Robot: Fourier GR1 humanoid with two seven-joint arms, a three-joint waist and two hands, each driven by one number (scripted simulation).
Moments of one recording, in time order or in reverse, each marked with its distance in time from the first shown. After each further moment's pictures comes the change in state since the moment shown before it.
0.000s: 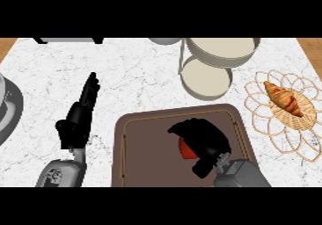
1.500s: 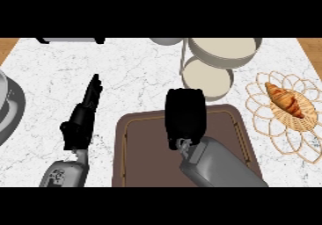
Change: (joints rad) left arm 0.007 -0.012 -0.009 0.012 -0.012 0.000 -0.014; right arm -0.368 0.060 0.130 0.062 0.103 -0.132 0.800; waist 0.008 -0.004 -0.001
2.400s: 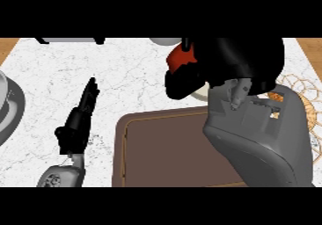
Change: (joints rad) left arm 0.037 0.011 0.007 -0.020 0.008 -0.014 -0.009; right arm -0.435 -0.002 -0.409 -0.166 -0.149 0.176 0.066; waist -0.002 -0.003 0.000
